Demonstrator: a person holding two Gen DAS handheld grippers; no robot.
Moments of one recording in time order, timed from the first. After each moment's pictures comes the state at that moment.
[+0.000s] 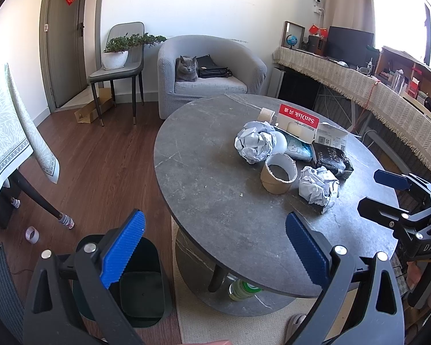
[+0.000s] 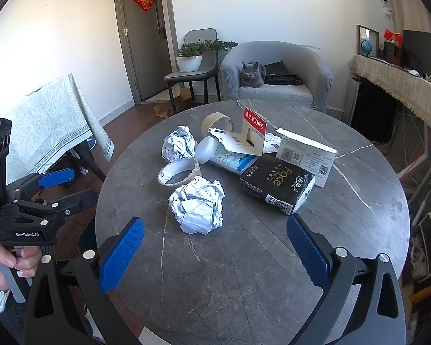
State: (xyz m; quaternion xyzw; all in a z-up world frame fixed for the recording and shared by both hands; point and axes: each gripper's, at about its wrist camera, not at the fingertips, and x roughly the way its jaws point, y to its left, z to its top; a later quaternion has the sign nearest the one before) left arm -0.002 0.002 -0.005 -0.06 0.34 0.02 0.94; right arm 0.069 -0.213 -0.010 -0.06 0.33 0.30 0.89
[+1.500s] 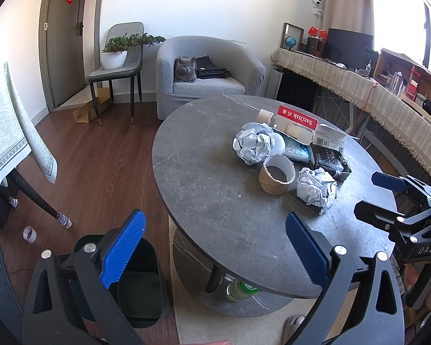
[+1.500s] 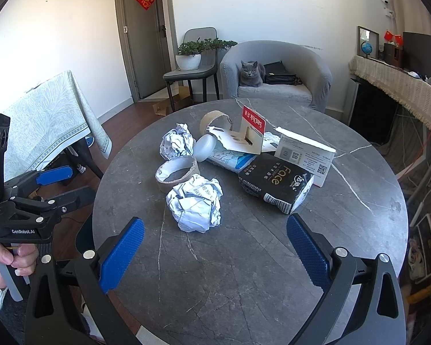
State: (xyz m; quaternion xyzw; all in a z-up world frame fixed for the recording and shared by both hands) left arm 0.000 0.001 -0.001 -0.07 0.34 0.01 0.94; right arm 0.069 -0.216 -0.014 -0.06 0.34 0.30 0.89
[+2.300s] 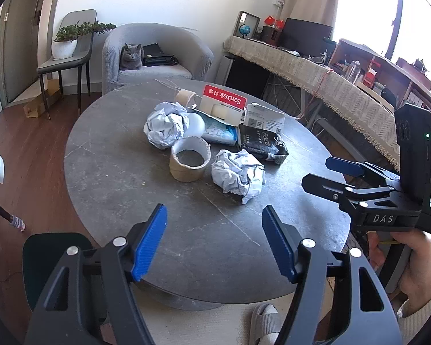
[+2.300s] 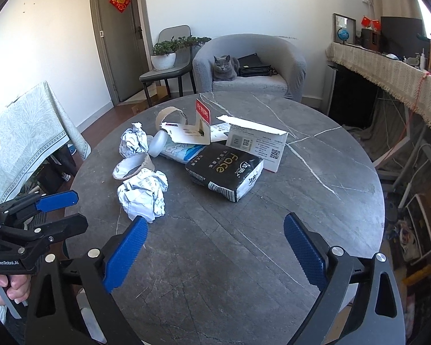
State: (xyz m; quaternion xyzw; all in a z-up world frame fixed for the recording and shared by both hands) left arm 0.020 -0.058 -0.016 -0.09 0.36 -0.12 0.92; right arm 0.086 -0.260 -0.019 -0.04 0.36 0.25 0.90
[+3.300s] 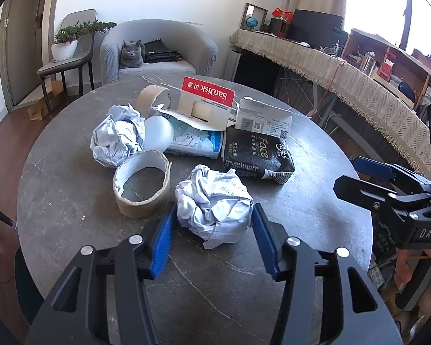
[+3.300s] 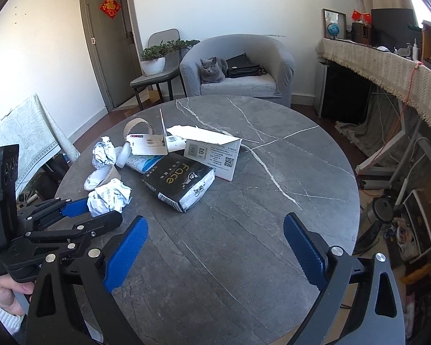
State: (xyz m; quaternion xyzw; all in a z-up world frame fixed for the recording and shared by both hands) left arm 0.082 -0.103 -0.033 -0.08 0.37 -0.09 0.92; right arm 0.116 -0.302 -0.016 -0.03 0.36 0.25 0.90
